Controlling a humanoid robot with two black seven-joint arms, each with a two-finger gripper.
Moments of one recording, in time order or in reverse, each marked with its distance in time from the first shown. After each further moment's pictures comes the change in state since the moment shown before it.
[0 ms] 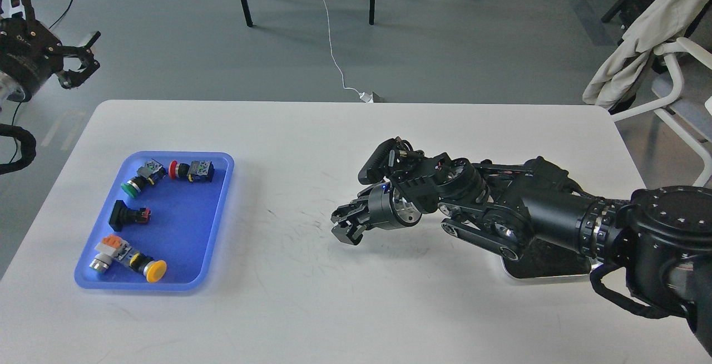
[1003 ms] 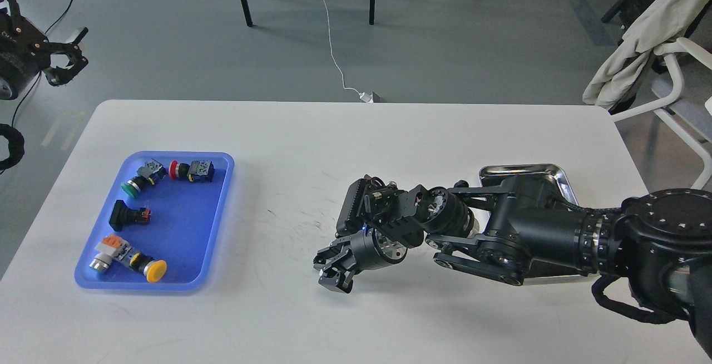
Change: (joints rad) left arm 0.000 0.026 0.000 0.000 -0.011 0.000 -0.002; right arm -0.015 0.000 -0.070 0.170 -0.137 -0.001 0.003
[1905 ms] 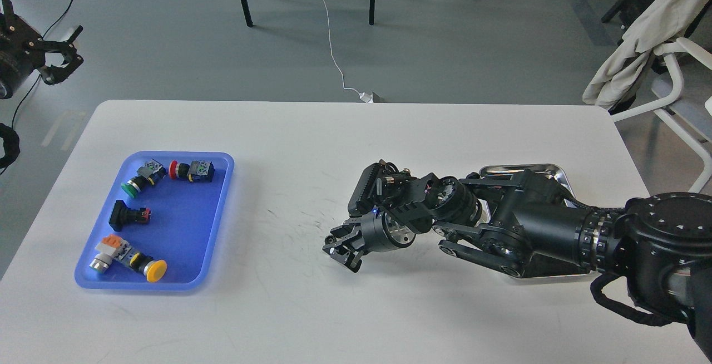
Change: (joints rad) left arm 0.000 0.008 0.000 0.000 -0.012 0.000 0.000; right arm -0.015 0.000 0.041 -0.095 0.006 -0.004 -0.002
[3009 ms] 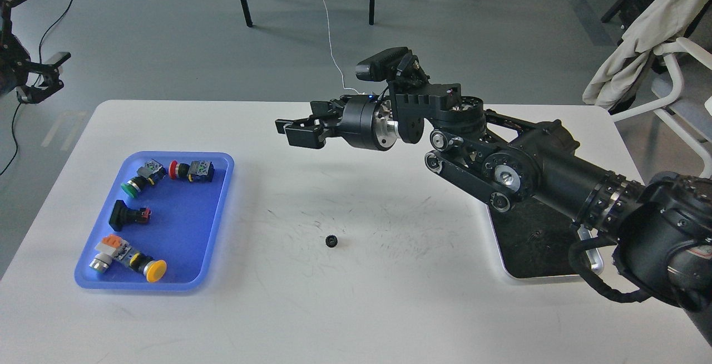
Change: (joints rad) left arm -0.001 0.072 0.042 -0.018 0.226 0.000 0.090; right arm 0.074 -0.024 0.472 -0.016 0.226 0.004 -0.097
